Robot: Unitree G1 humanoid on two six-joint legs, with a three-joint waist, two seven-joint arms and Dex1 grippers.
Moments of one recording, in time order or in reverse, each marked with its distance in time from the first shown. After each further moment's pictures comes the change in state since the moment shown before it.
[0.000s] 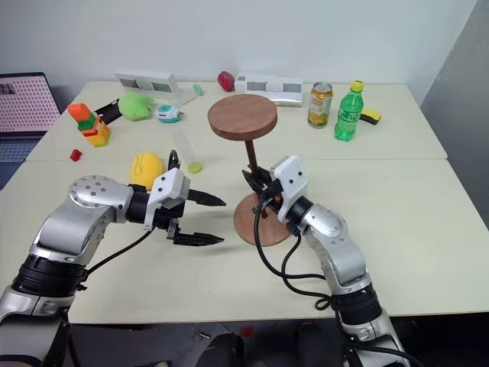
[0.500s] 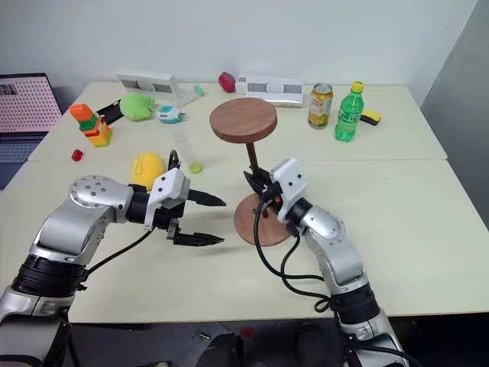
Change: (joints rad) left arm 0.000 0.000 0.000 -0.003 0.000 0.003 0.000; right arm 0.017 0.006 0.007 0.053 -0.020 -0.073 -0.005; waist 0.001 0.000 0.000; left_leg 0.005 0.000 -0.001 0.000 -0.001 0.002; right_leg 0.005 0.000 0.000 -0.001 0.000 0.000
